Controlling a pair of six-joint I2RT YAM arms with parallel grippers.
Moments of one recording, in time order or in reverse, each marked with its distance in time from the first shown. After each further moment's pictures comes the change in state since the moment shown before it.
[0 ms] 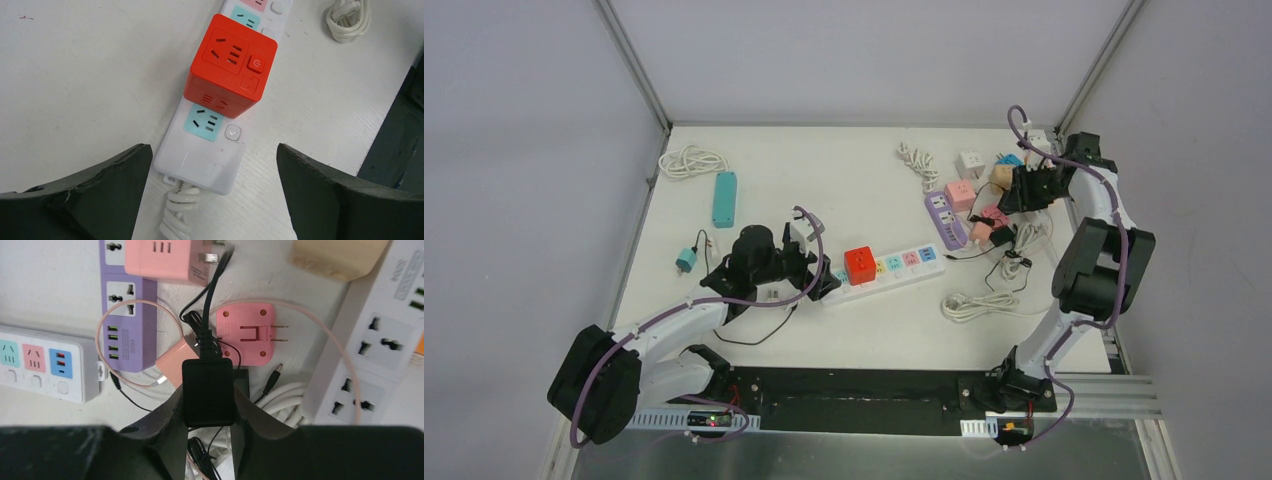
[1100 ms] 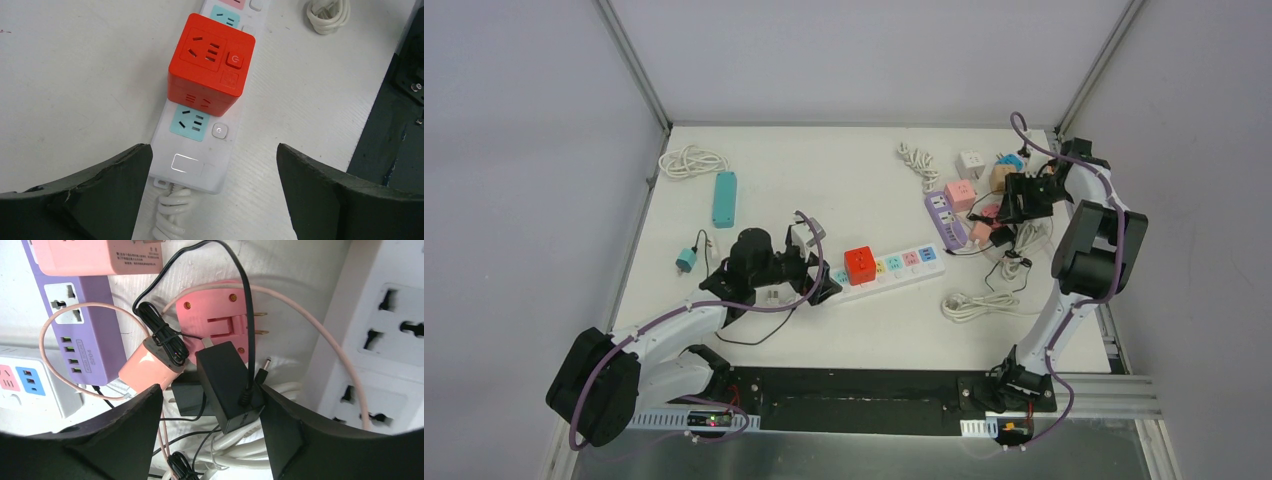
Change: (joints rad) left arm 0.000 -0.021 -0.025 0.034 0.064 0.019; right arm -0.013 0.210 0.073 -0.038 0.071 0.093
